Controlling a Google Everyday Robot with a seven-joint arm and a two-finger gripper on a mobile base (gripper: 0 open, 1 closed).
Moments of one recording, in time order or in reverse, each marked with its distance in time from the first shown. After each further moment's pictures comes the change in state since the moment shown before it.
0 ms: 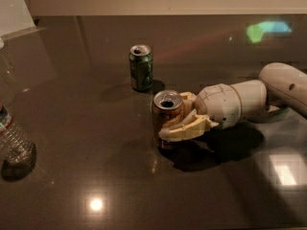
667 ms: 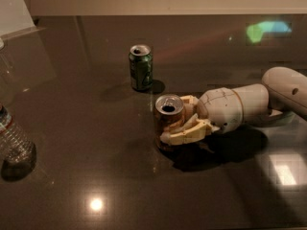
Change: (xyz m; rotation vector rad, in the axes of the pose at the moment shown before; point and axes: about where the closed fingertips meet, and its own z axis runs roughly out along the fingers) arm 0.009 0.002 -0.003 0.031 0.016 -0.033
